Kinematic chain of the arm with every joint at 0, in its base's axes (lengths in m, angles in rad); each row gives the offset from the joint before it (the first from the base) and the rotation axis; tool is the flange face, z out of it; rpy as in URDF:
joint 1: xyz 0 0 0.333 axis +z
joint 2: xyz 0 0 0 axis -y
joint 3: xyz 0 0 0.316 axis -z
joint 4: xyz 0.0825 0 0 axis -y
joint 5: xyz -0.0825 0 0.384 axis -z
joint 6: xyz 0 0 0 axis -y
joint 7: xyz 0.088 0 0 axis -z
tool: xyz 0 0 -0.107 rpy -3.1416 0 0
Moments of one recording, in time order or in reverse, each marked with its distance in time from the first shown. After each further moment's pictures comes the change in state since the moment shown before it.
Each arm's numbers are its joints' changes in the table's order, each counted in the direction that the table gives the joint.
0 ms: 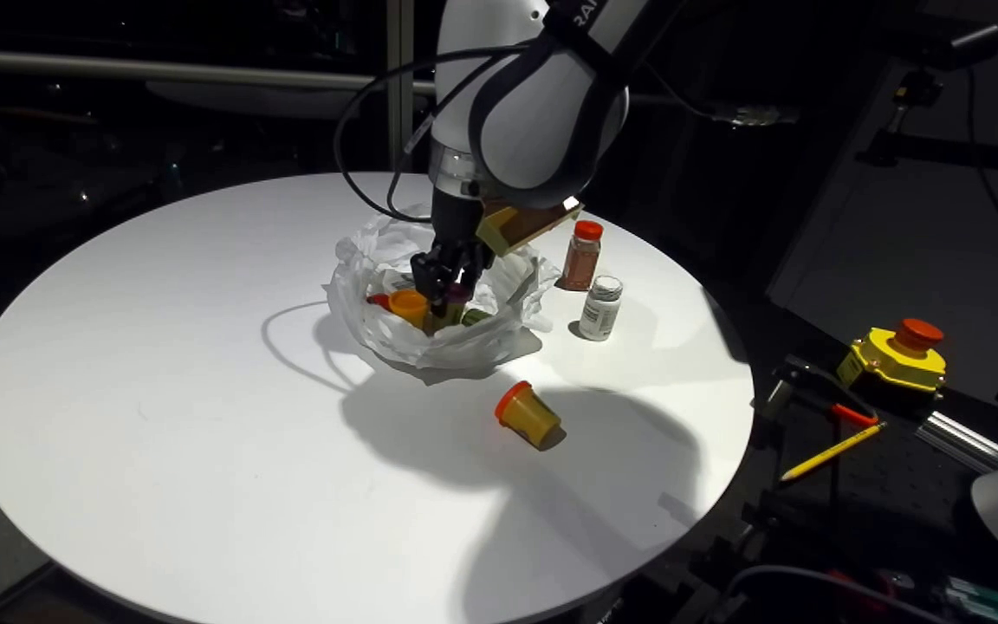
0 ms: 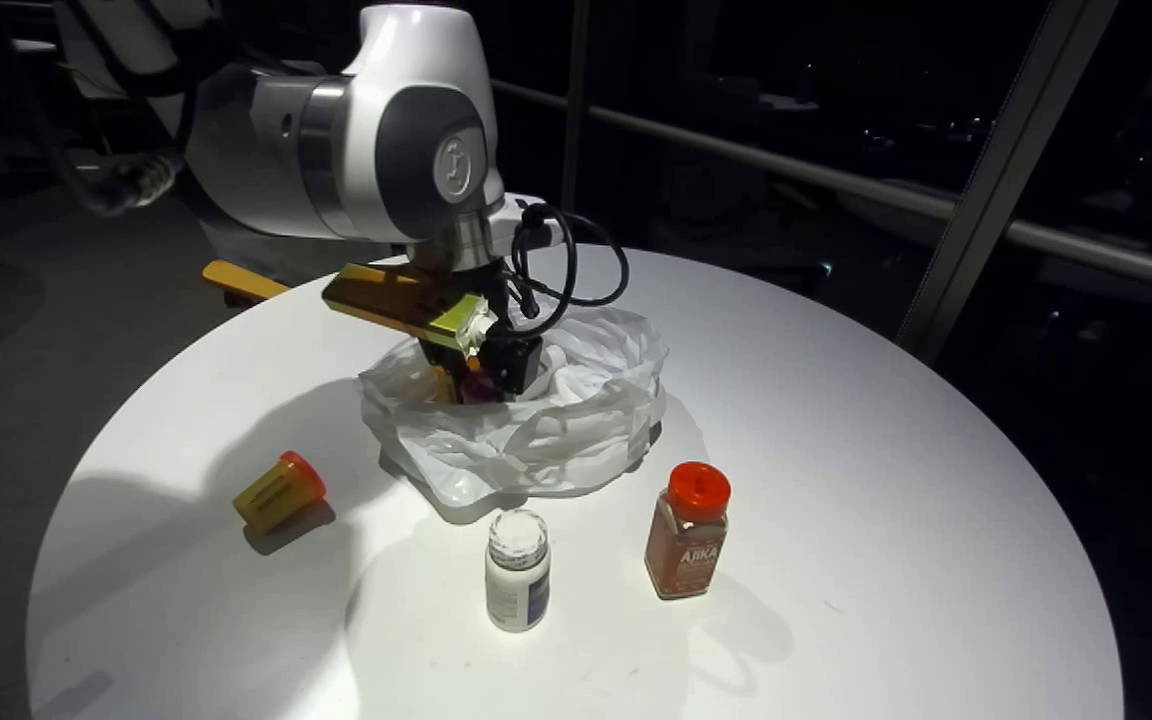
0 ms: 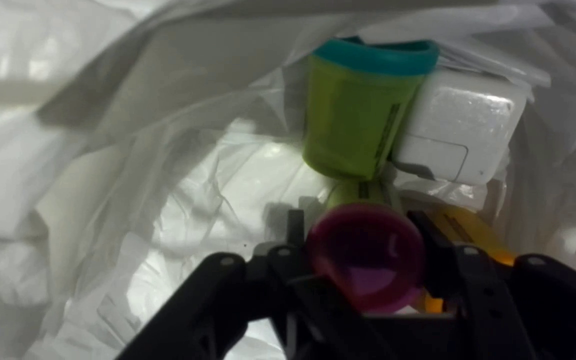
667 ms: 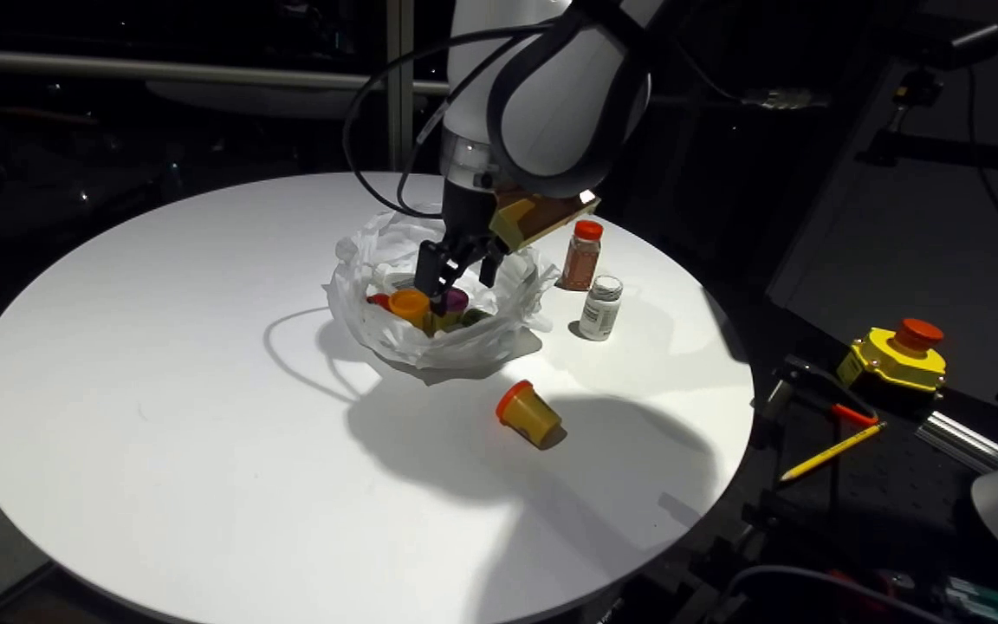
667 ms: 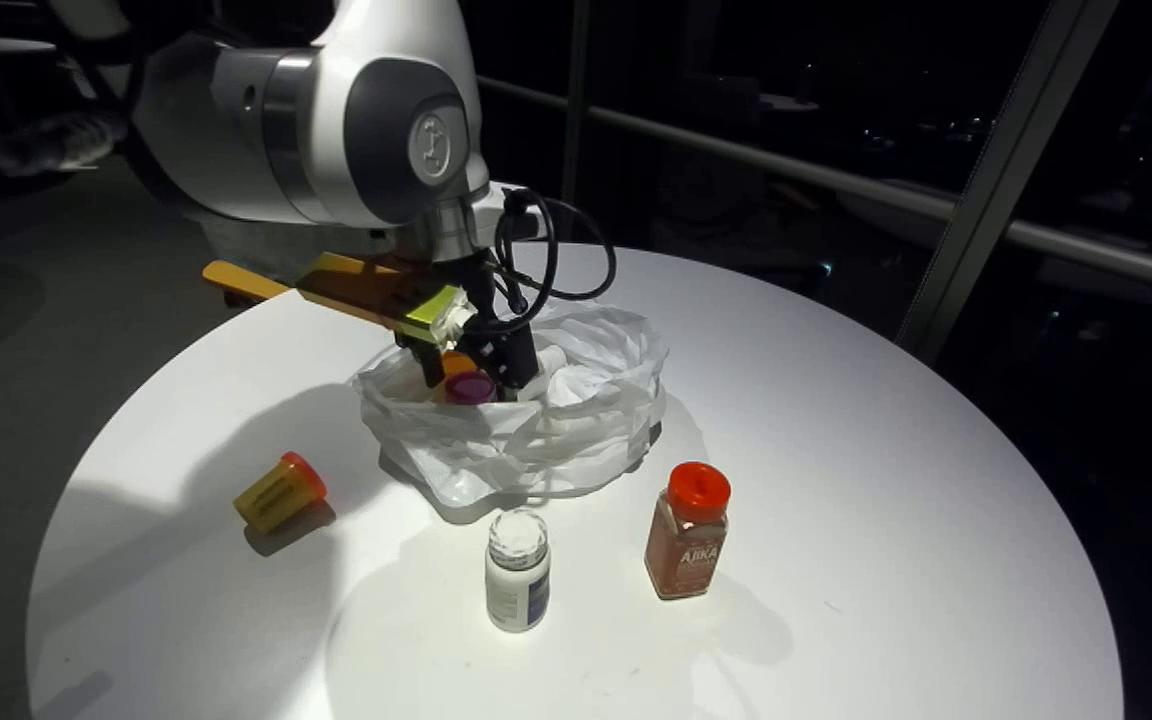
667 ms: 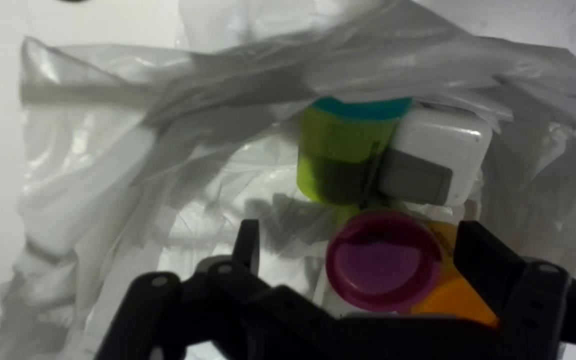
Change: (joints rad) arm 0.009 0.061 0.001 -0.070 0.001 0.001 0.019
